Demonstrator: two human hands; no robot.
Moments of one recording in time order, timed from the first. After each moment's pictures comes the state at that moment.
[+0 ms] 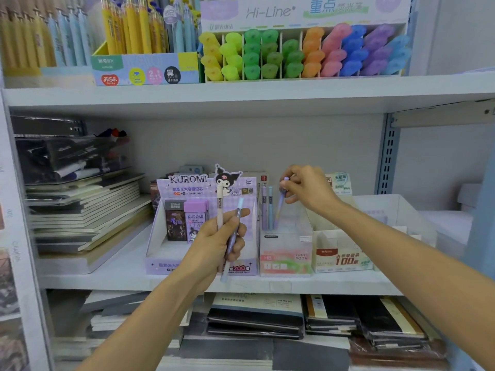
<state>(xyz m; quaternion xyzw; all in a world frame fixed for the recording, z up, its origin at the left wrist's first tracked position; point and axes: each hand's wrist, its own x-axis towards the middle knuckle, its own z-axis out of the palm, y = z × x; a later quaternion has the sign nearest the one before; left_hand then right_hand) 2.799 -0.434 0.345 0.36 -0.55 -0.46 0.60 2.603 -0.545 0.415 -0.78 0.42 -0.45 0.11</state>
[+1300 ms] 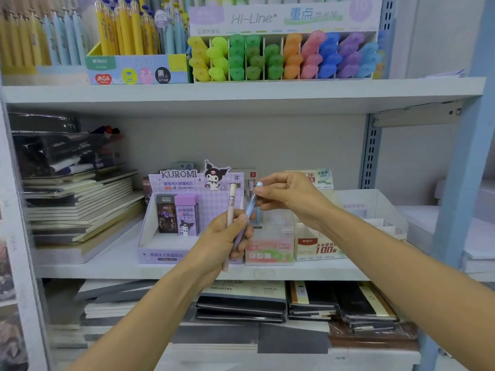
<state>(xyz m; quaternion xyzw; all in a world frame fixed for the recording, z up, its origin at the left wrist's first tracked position) 2.767 -0.419 0.342 0.36 -0.58 -0.47 0.56 2.600 -0.475 0.409 -0.69 0.29 -0.47 0.47</state>
